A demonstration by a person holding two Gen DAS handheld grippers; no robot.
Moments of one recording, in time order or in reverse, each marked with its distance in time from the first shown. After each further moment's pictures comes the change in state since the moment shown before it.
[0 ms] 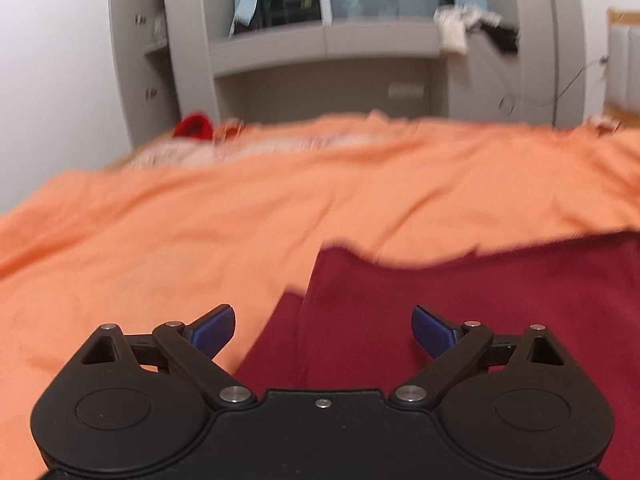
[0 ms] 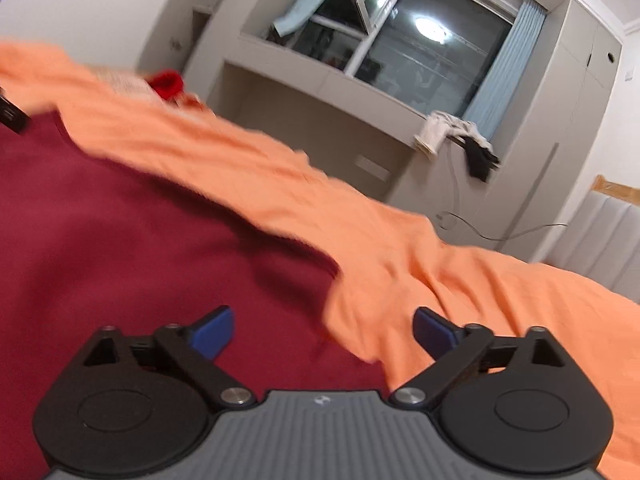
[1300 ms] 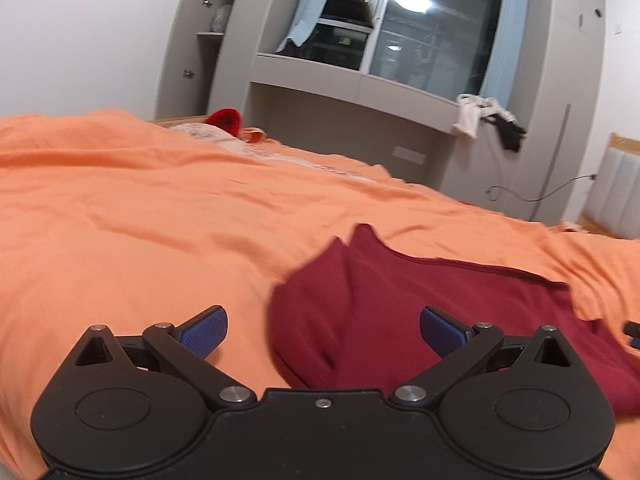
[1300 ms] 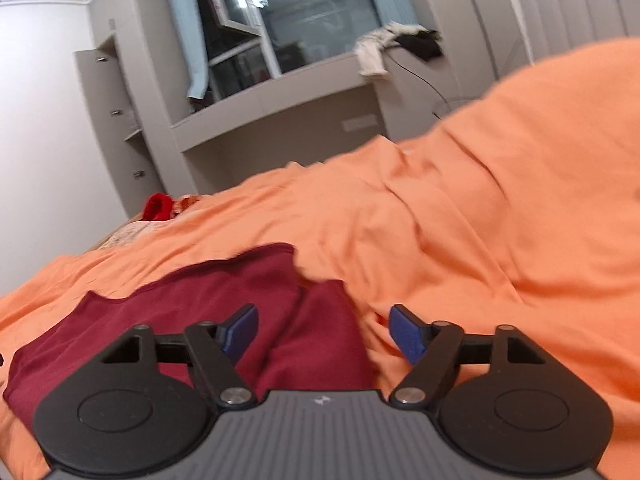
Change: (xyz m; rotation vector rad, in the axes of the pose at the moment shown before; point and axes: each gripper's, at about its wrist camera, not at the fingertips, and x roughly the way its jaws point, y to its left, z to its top) left arm -0.139 0.067 -0.092 -0.322 -0.172 -0.161; right arm -0.063 -0.112 -0.054 0.717 -0.002 0.357
